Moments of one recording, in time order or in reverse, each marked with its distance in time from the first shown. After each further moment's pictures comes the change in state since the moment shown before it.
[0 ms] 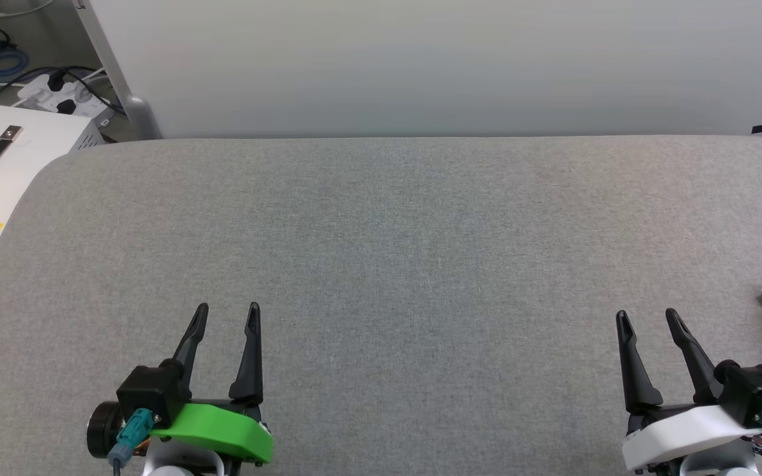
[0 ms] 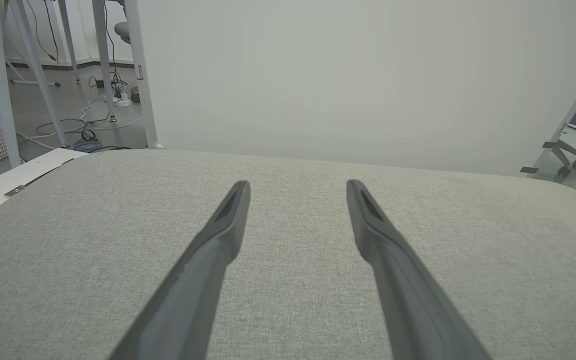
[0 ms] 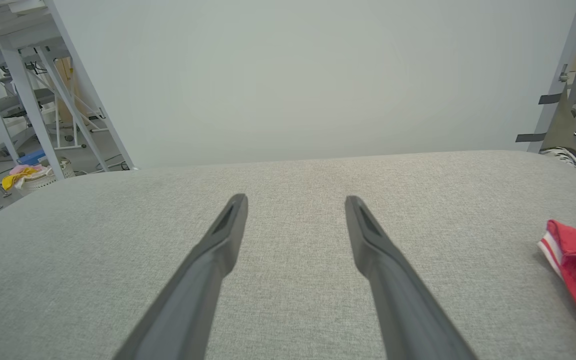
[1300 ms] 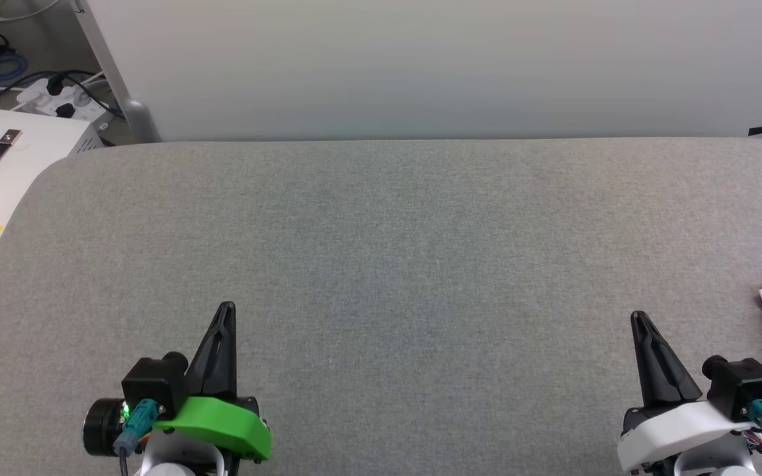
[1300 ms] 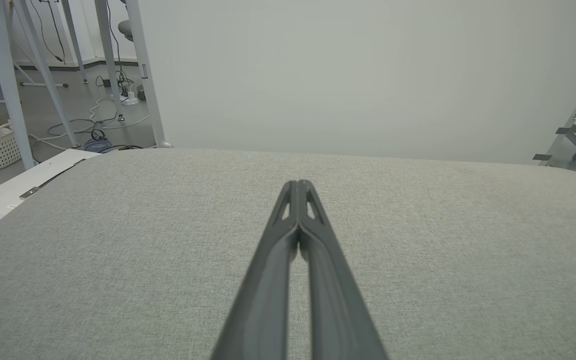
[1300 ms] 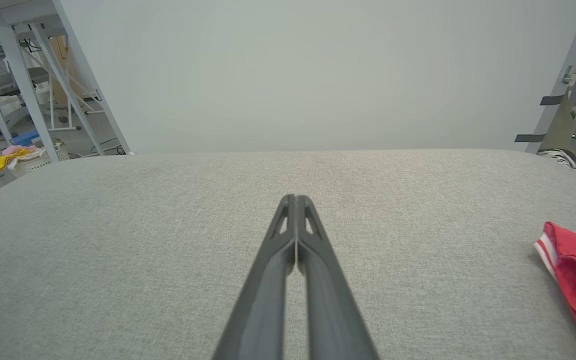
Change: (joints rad) left arm 0.000 0.000 0.003 -0.025 0.034 0.023 0.060; right arm 0.000 0.008 0.001 -0.015 -0.046 0.000 0.056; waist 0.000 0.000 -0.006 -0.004
